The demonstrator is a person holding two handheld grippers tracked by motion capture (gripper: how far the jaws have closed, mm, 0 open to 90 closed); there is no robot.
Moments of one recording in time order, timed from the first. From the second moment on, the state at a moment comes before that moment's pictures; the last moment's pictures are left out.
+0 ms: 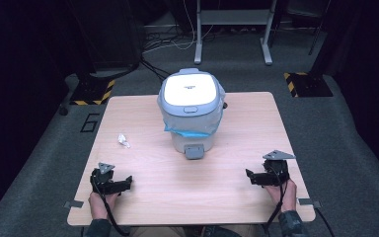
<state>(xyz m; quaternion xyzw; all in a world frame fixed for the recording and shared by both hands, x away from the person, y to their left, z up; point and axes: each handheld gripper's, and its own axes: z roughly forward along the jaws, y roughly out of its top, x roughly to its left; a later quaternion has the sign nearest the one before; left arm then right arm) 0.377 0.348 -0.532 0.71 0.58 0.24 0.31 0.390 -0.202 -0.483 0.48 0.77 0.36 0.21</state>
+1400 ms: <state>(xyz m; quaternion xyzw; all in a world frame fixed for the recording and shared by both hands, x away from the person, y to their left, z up) 0.377 0.348 -0.532 0.71 0.58 0.24 0.31 0.411 -0.114 -0.454 0.39 0.82 0.38 0.18</state>
